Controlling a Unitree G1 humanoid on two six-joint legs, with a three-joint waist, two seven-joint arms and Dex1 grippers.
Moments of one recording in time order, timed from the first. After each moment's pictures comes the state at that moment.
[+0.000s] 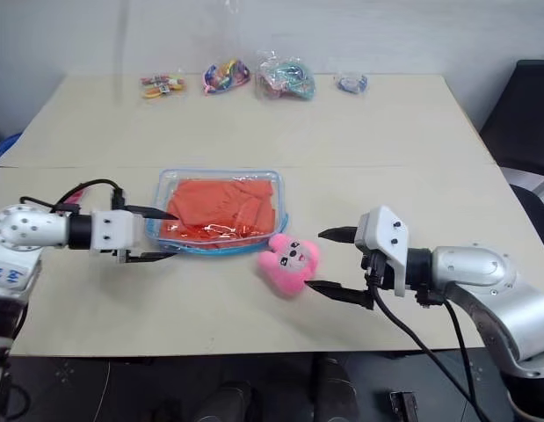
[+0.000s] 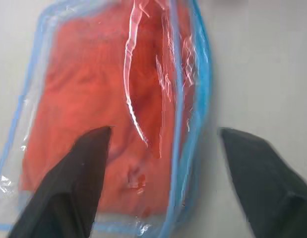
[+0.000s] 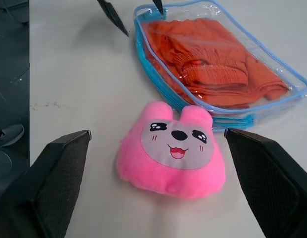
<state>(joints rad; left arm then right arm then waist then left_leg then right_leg) -0.39 1.05 0.03 0.02 -0.43 0.15 -1.17 -0.22 -0.81 -0.07 -0.61 0.61 0.67 0.88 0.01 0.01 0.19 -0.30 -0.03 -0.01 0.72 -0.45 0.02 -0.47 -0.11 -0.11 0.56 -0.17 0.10</state>
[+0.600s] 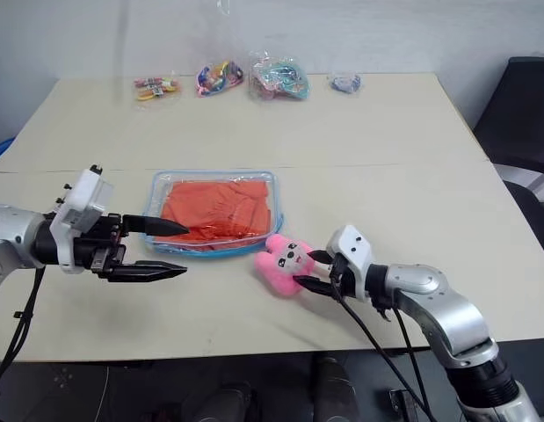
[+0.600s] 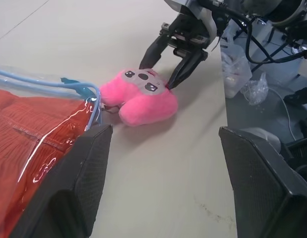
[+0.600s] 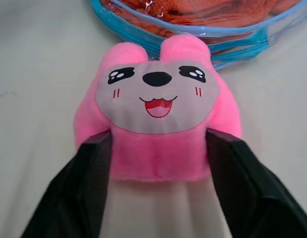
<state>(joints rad) -0.34 1.07 0.18 -0.37 -0.82 0.72 -1.10 -0.24 -0.64 0.13 -0.39 0.47 0.64 0.79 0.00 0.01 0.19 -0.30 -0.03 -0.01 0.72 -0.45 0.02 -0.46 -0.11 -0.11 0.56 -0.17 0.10</state>
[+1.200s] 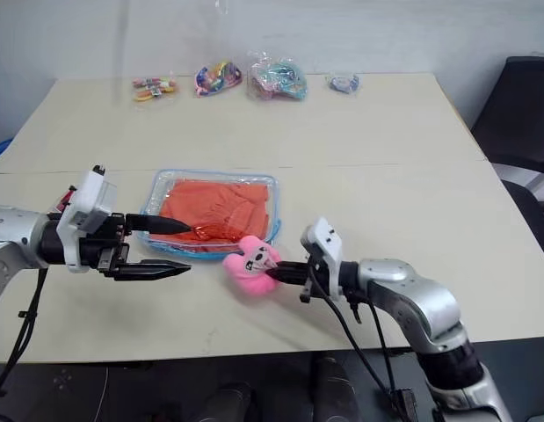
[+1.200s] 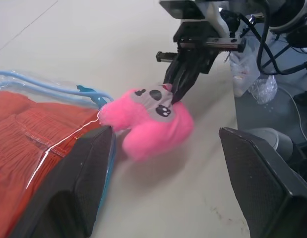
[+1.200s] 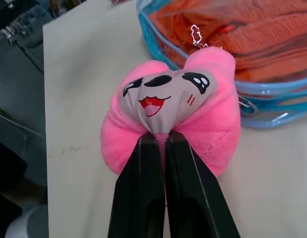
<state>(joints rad) -0.34 1.04 0.18 -0.37 -0.77 0.70 -1.10 -0.39 -0.49 0.19 -0.36 0.62 0.88 0.80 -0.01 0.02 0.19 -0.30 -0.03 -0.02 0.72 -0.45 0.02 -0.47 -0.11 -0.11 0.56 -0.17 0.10</state>
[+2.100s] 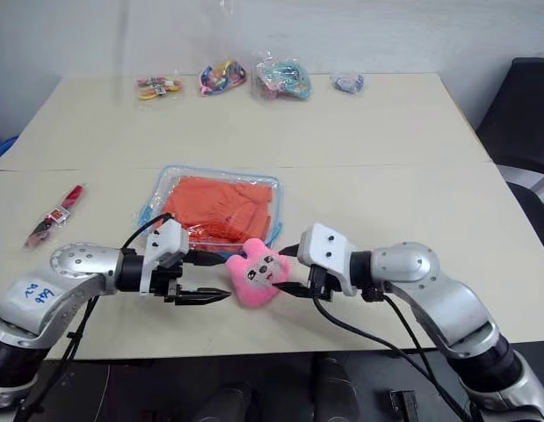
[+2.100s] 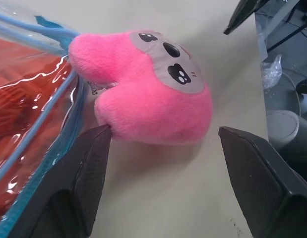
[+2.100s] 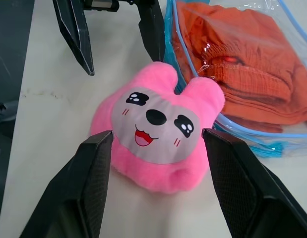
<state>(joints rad) -0.31 0.82 -0.11 -0.39 -0.53 0.69 -0.95 -0.39 -0.77 0.22 -0.57 0.39 0.61 0.90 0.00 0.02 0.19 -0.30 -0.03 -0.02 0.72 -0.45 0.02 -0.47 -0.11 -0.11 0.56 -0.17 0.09</state>
